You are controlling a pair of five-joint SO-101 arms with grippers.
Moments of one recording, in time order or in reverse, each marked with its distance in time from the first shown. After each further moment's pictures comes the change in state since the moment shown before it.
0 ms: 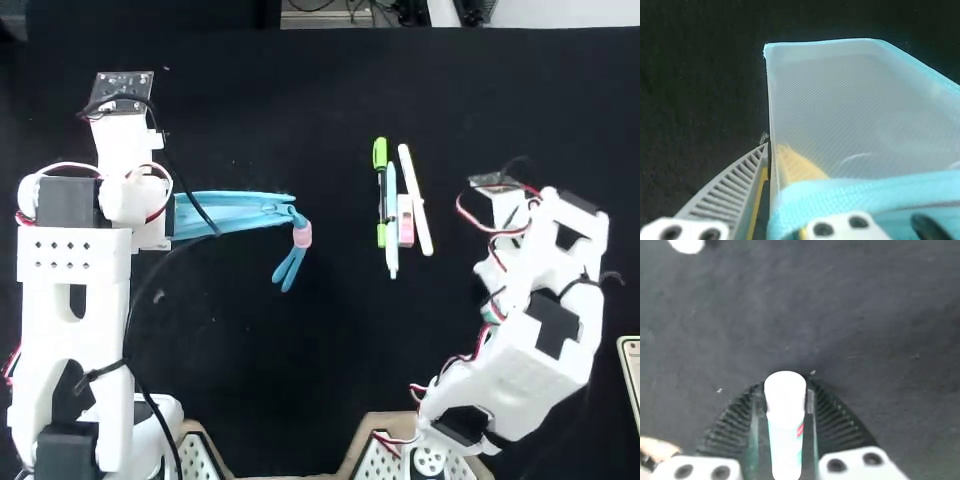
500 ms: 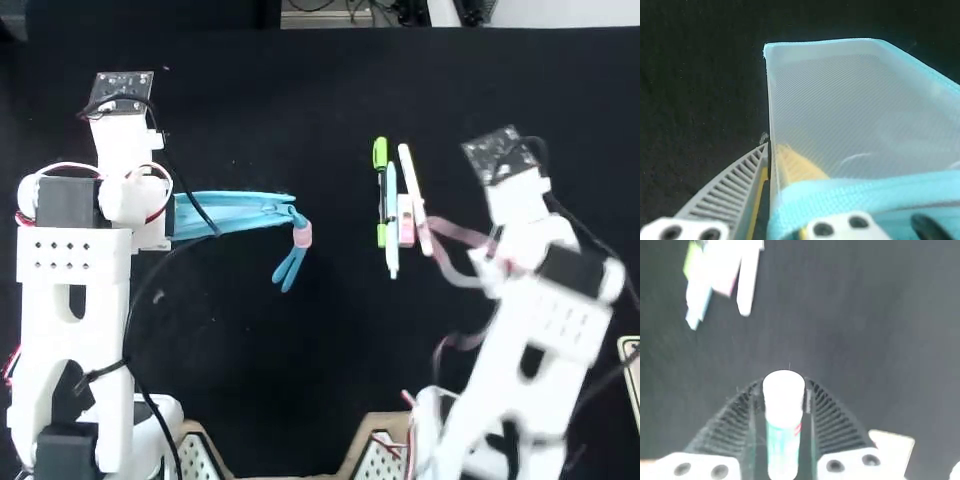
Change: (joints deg) left arm 0.0 0.0 0.0 0.0 0.0; right arm -9.7 -59.2 13.1 6.5 -9.4
